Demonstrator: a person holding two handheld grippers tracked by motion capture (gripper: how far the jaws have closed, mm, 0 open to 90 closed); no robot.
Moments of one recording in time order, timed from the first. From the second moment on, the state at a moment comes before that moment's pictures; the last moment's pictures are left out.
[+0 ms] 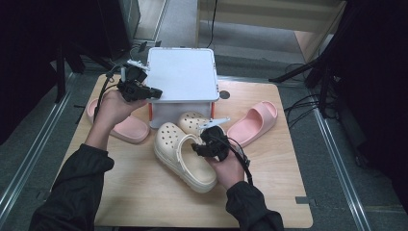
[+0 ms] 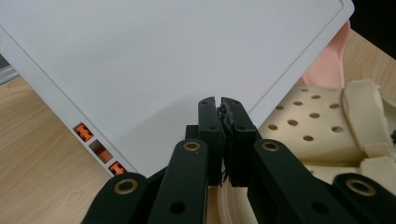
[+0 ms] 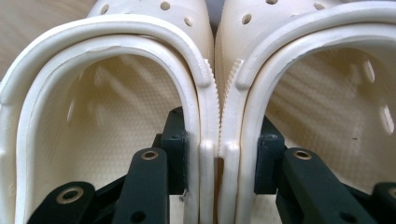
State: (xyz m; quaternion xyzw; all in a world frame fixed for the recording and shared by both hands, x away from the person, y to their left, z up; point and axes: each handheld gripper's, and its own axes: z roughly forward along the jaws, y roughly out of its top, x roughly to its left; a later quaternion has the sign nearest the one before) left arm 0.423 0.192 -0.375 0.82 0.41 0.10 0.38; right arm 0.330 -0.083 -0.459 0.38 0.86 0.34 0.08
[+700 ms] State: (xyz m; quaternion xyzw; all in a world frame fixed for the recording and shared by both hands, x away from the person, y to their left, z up) left arm 0.422 0.191 -0.375 0.82 0.41 0.11 0.38; right arm 0.392 -0.049 -0.458 0.42 0.82 0.36 0.13
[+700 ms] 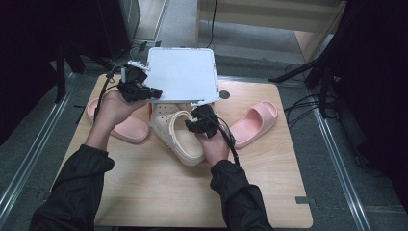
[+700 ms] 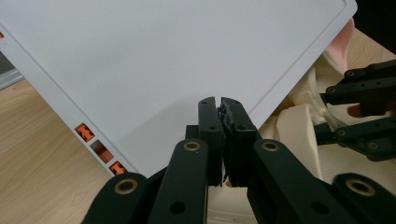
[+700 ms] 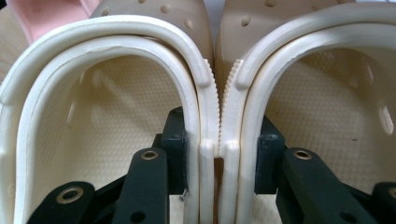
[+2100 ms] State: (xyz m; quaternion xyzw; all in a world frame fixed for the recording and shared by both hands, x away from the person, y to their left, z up) left arm 0.421 0.193 -0.377 0.82 0.41 0.11 0.39; right arm 0.407 -0.032 -0.487 0.45 0.81 0.36 0.16
